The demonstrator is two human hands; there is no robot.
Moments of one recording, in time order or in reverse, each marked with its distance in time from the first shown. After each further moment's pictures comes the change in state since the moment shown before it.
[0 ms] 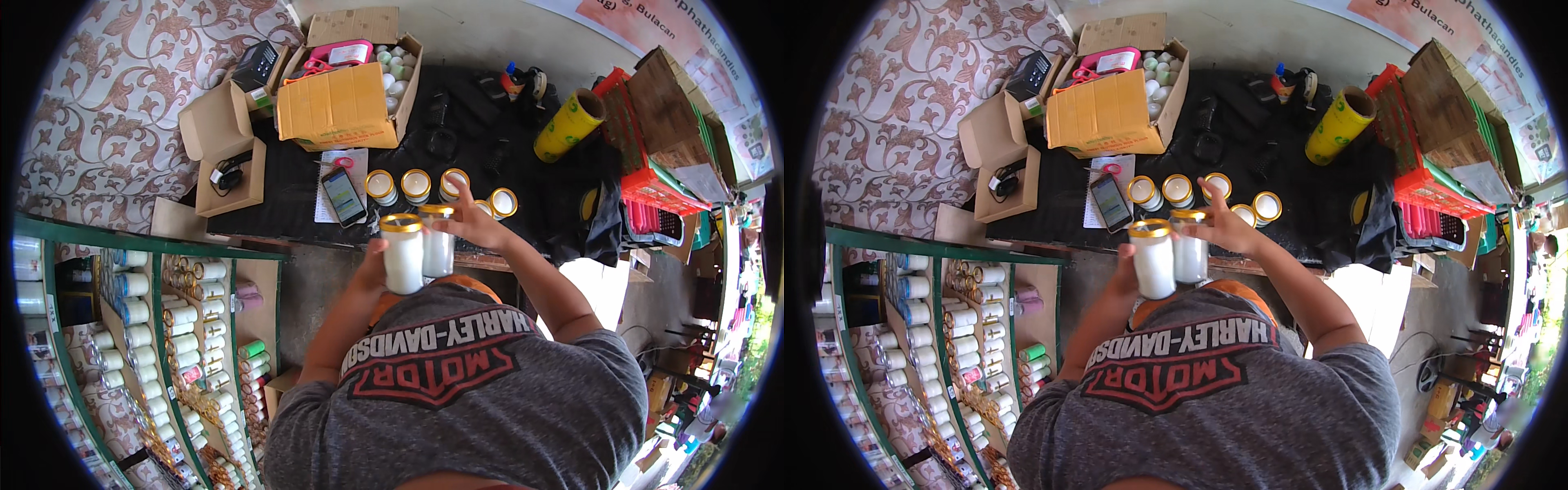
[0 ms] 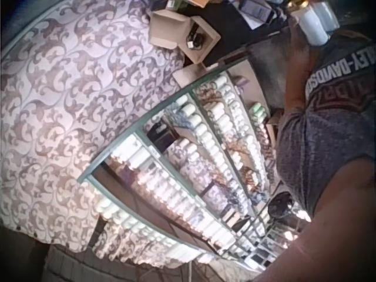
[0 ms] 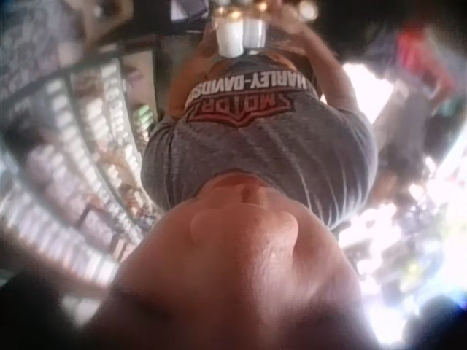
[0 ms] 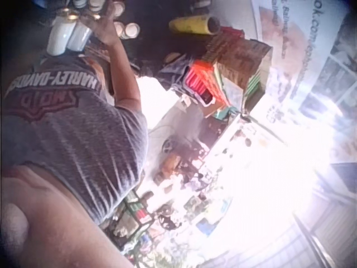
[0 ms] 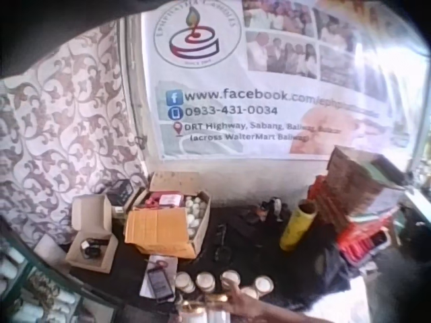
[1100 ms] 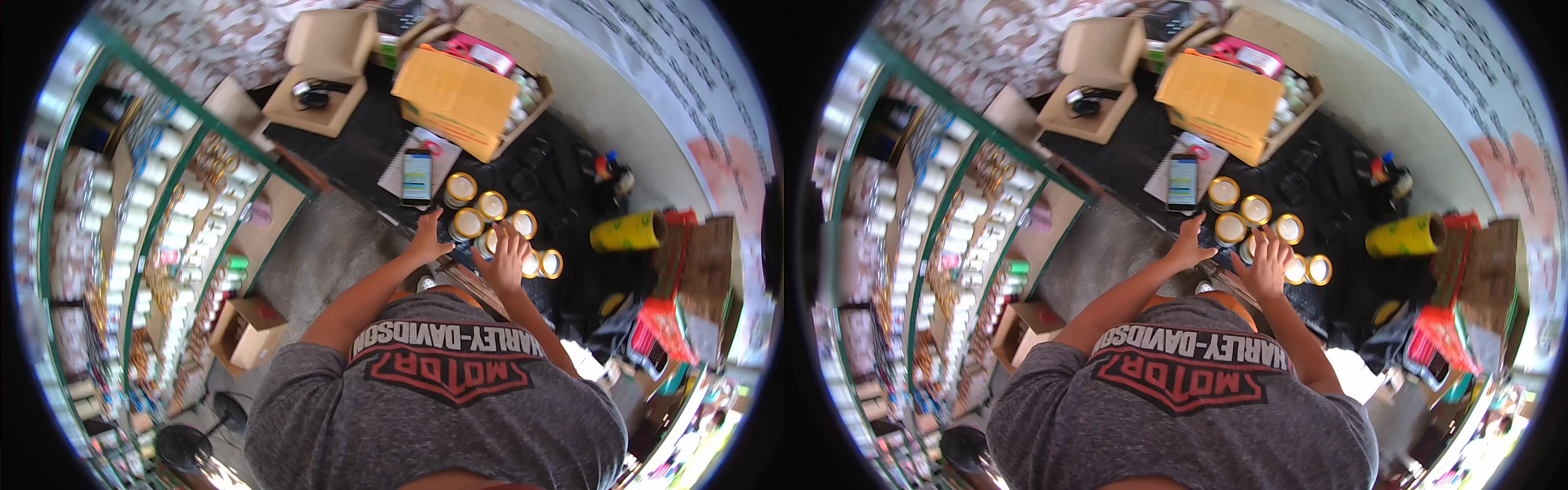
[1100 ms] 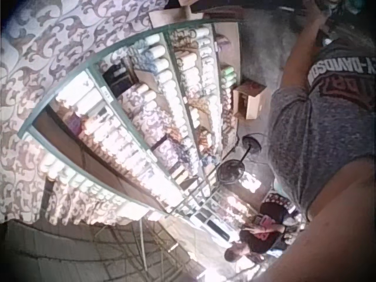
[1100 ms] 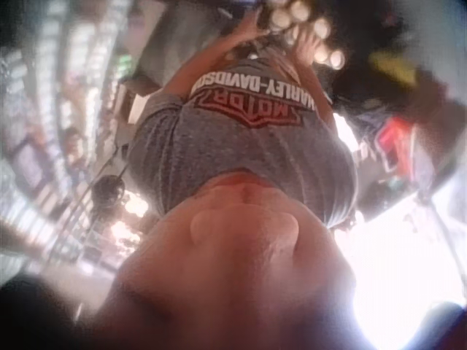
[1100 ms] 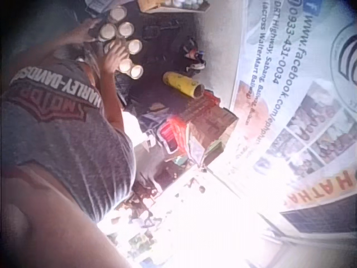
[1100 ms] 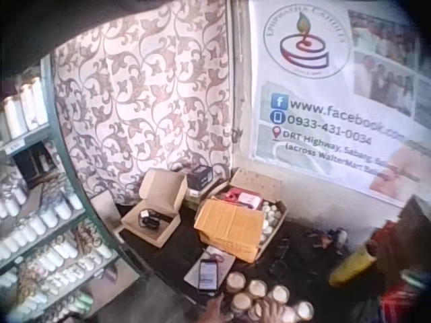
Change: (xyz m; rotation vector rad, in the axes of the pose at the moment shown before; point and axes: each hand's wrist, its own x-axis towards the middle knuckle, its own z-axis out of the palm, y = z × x) left_hand 0.008 -0.052 -0.110 1.290 0.743 0.151; right_hand 0.039 0.077 0.041 -1.201 0.507 -0.509
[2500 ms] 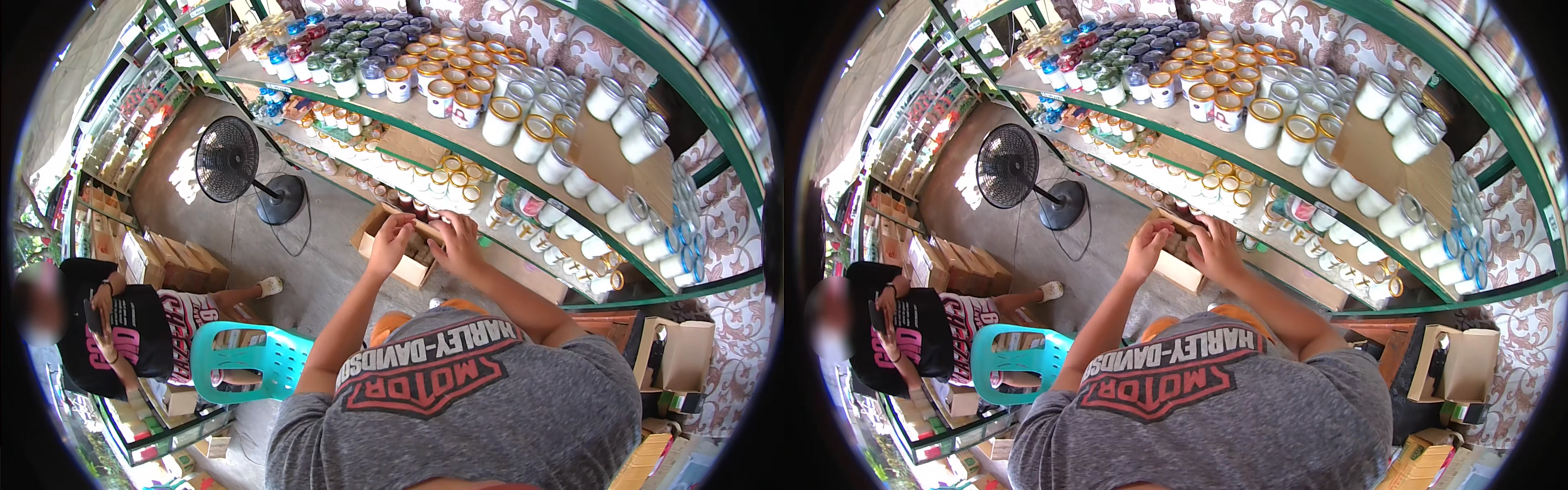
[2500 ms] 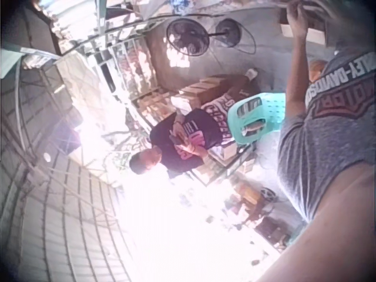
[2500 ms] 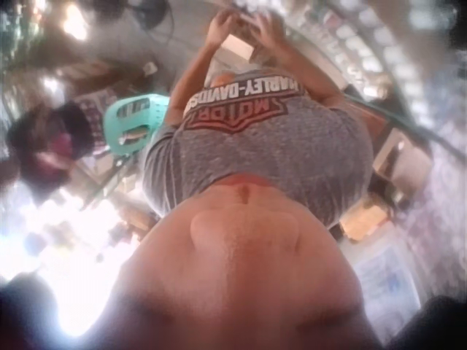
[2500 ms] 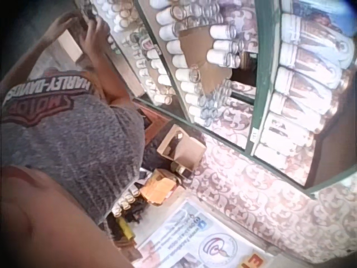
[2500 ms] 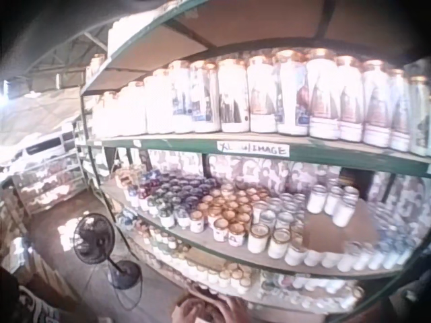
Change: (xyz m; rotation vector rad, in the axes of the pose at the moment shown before) left_hand -0.670 -0.167 -0.487 -0.430 1.757 -0.397; right_hand -0.136 -0.875 0.174 1.005 -0.498 -1.639
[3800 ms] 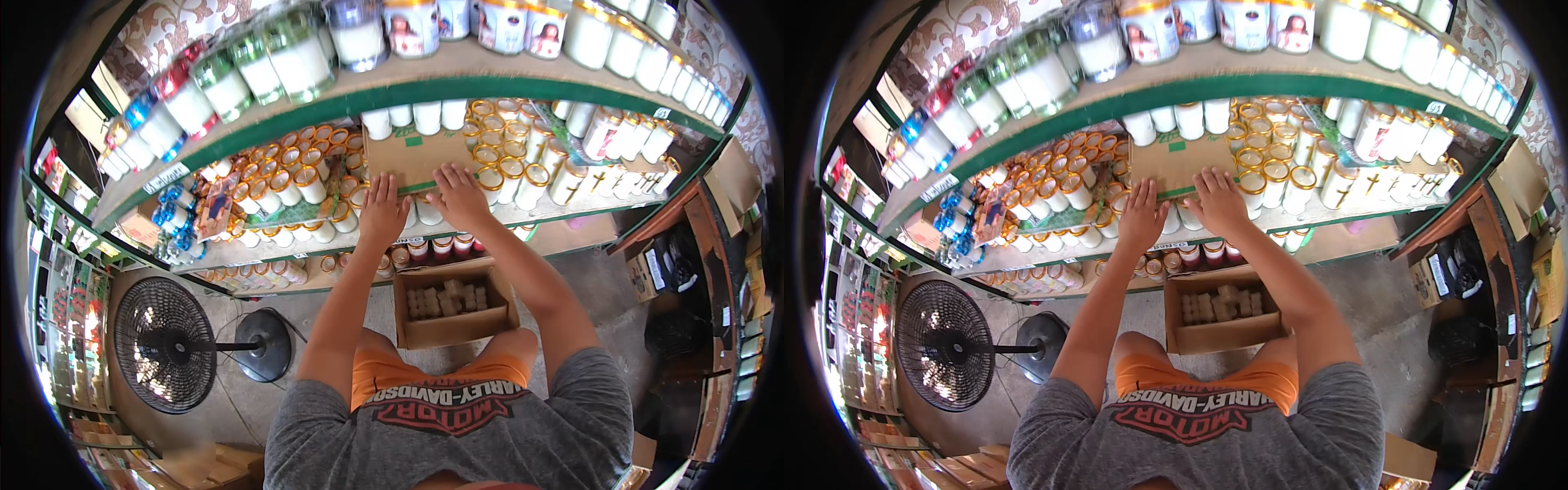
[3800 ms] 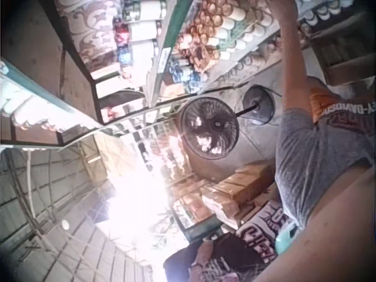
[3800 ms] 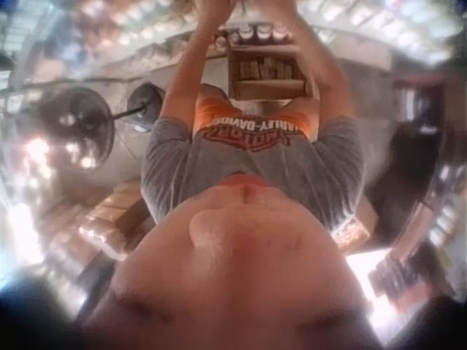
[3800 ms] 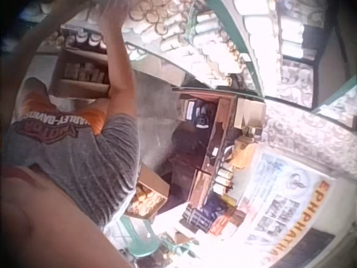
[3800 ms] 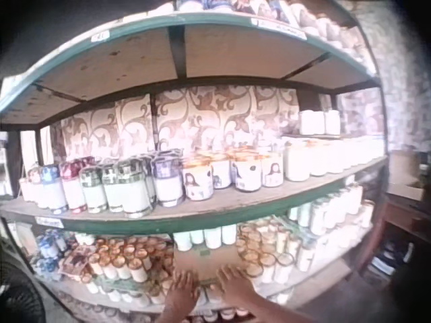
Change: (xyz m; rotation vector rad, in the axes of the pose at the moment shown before) left_hand 0.388 -0.254 -0.129 1.056 -0.286 0.936; right_hand 0.111 0.178 0.344 -0.748 0.044 0.521
